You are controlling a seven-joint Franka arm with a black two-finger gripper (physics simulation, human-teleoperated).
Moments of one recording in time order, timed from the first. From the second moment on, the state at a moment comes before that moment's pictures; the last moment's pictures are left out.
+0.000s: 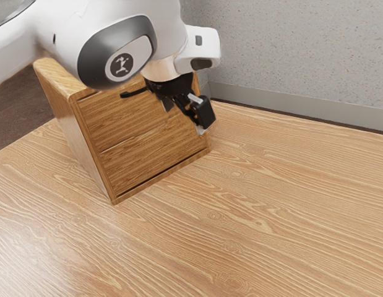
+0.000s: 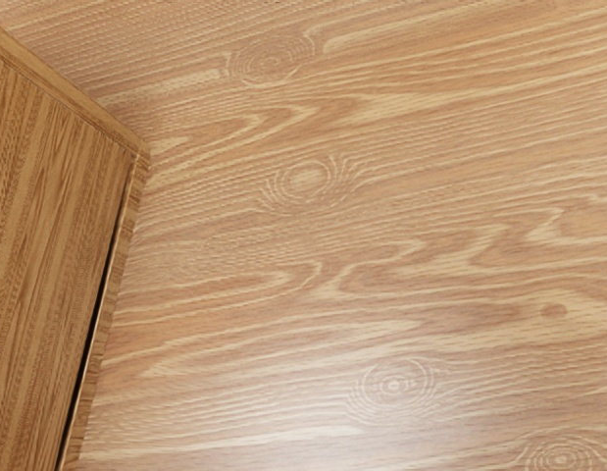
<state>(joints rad) -0.30 0.04 0.13 -1.42 0.29 1.74 -0.02</state>
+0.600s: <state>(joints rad) -0.21 0.09 0.14 -1.43 0.44 1.89 0.02</state>
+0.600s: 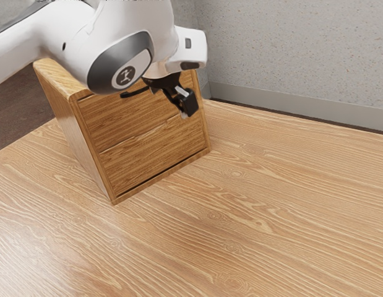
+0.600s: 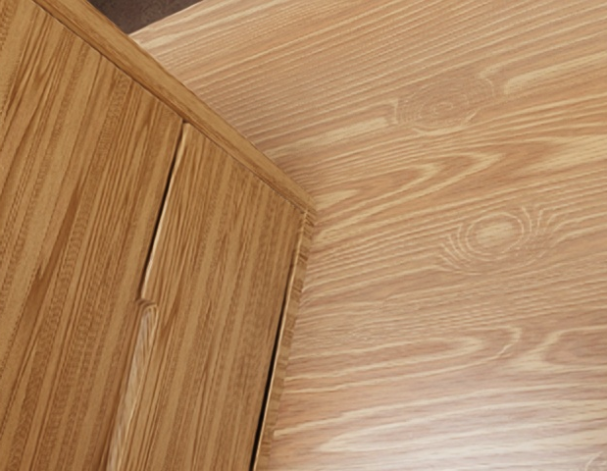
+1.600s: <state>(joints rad) -0.14 0.11 0.13 -1.44 0.46 1.87 0.11</state>
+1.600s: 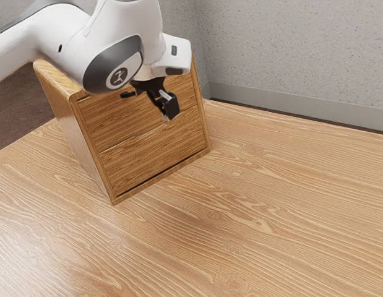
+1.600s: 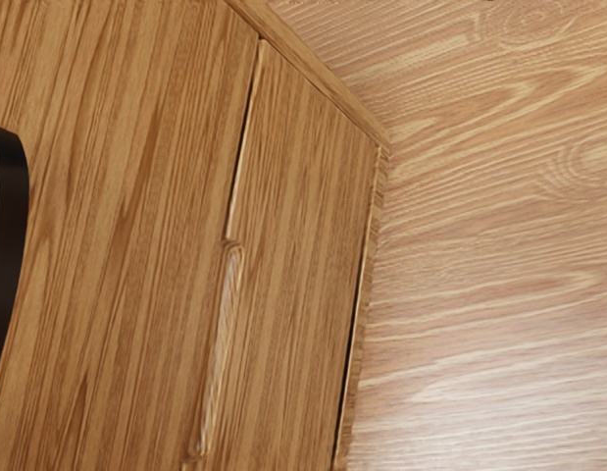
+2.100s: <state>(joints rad) -0.10 0.12 0.10 -1.41 0.48 1.89 0.13</state>
